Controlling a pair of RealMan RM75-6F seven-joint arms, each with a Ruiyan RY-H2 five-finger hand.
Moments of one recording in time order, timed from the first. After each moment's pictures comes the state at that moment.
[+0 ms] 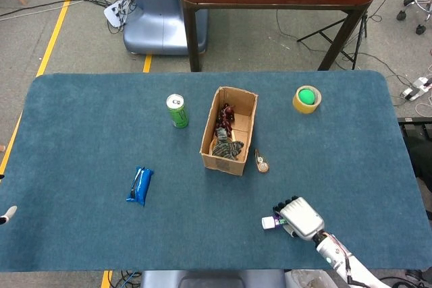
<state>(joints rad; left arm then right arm) -0.05 -1.04 -0.13 -1.62 1.26 1.46 0.07 0.38 -1.39 -0.15 -1.58 -1.59 1.09 -0.37</state>
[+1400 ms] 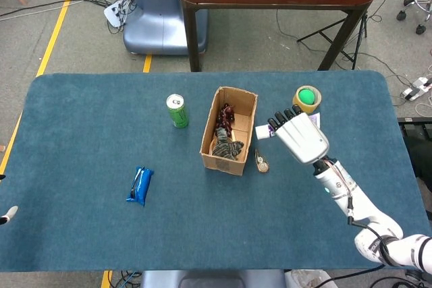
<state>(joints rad) -0.05 -1.05 -0.13 -1.62 1.25 1.45 0.07 0.65 -1.19 0.25 -1.61 -1.57 1.14 -0.63</state>
